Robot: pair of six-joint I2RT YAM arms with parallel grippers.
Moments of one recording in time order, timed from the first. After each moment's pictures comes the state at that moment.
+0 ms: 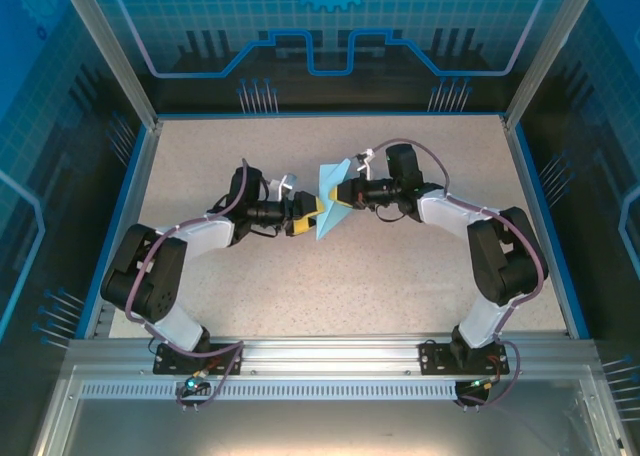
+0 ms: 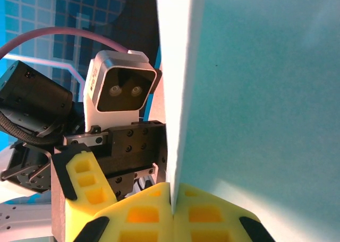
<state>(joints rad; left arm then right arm) -0.31 1.61 0.79 0.28 0.99 -1.00 0.37 1.73 1.05 0.11 -0.95 0.78</state>
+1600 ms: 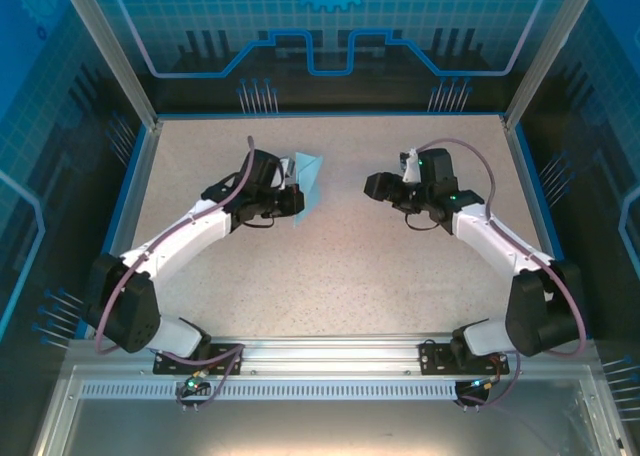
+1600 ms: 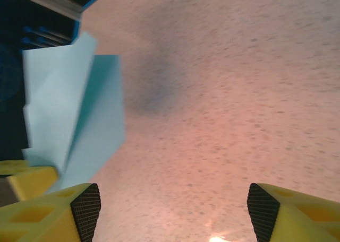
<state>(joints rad) -0.47 1.45 1.13 -0.54 0.14 -0.53 0.28 1.38 0.94 -0.27 -0.42 0.63</state>
